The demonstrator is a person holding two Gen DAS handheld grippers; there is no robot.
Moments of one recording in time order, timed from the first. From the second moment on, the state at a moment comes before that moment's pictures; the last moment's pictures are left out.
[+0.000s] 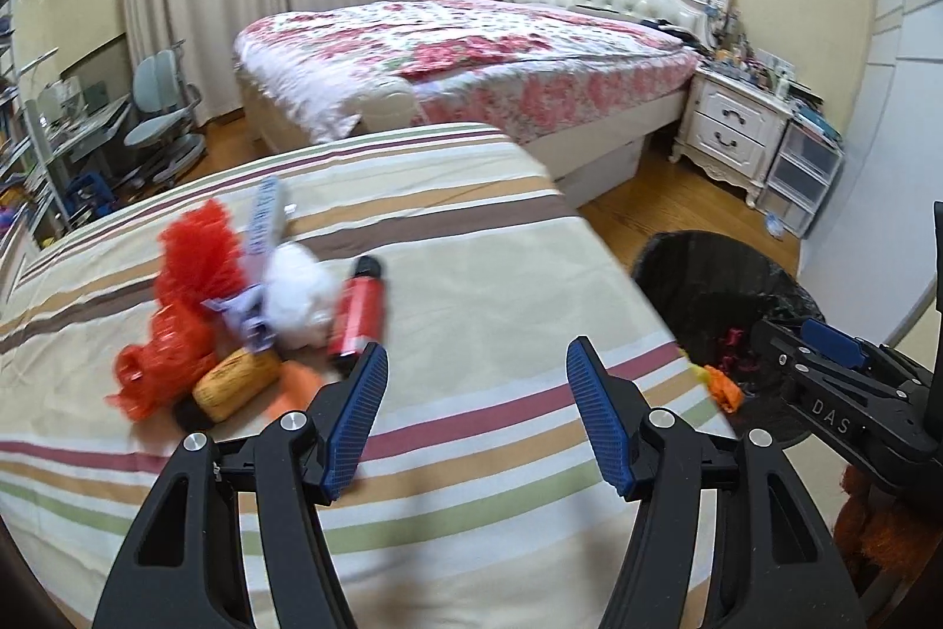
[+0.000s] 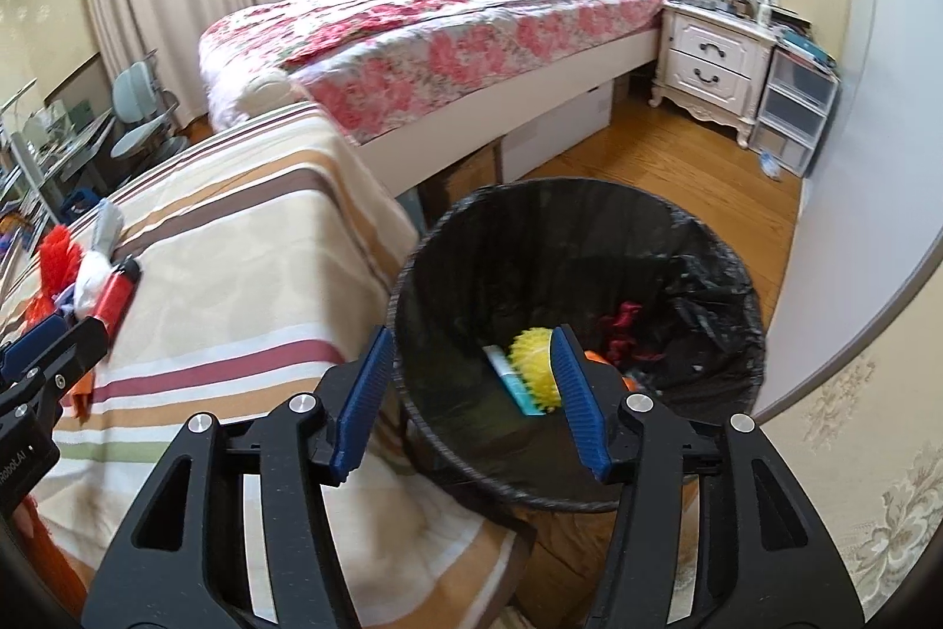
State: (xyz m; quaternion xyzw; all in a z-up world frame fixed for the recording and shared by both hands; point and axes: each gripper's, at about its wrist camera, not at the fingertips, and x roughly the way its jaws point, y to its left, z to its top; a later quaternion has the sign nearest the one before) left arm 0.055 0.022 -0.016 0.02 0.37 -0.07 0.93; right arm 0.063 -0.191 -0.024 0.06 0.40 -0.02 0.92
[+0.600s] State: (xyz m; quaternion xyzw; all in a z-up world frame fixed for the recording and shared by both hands) left arm 0.027 0.154 -0.029 -0.04 0.39 0.05 0.92; right arm 0.059 -0.079 -0.024 0.00 0.41 0.08 0.91
